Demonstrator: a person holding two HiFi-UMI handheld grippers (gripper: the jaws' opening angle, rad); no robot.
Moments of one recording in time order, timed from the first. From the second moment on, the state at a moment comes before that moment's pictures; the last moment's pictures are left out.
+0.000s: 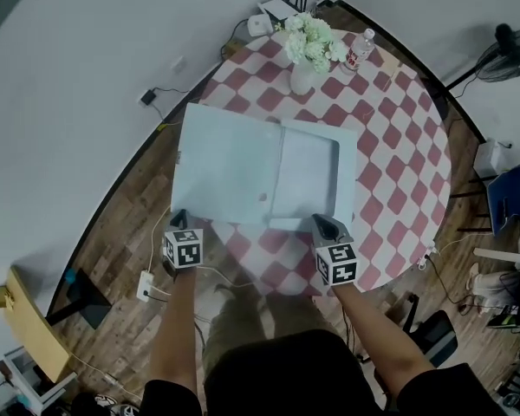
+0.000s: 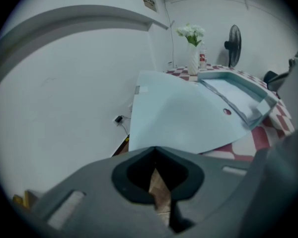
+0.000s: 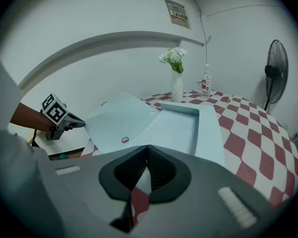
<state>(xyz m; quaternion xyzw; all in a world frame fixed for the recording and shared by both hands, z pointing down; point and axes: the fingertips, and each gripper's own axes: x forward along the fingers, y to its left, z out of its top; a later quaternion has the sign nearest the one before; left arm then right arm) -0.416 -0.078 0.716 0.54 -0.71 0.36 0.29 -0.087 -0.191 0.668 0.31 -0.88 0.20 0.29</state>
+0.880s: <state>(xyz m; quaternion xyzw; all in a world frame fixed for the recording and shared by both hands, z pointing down) -0.319 -0.134 0.553 0.59 -0.76 0.13 0.25 -0.026 -0.230 0.559 0.33 -0.90 0.19 0.20</state>
